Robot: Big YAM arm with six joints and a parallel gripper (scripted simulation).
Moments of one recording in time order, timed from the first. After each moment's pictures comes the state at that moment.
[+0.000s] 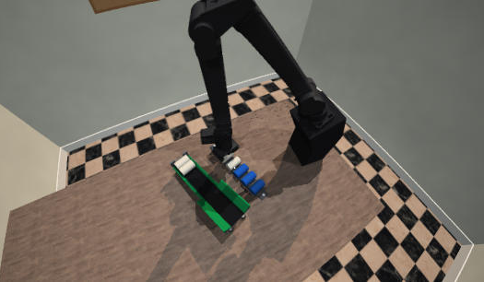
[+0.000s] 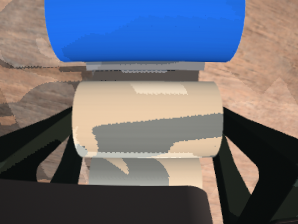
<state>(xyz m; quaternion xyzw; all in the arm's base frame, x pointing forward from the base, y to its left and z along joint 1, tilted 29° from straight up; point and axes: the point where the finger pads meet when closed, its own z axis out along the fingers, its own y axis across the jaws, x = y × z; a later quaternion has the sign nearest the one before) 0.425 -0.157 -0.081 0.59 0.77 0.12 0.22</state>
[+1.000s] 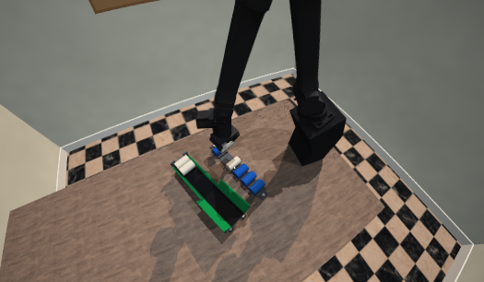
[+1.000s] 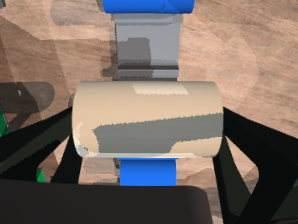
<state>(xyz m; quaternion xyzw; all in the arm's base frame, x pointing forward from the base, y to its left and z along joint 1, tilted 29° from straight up) 0.378 -0.150 0.007 0.59 0.76 0.12 0.22</state>
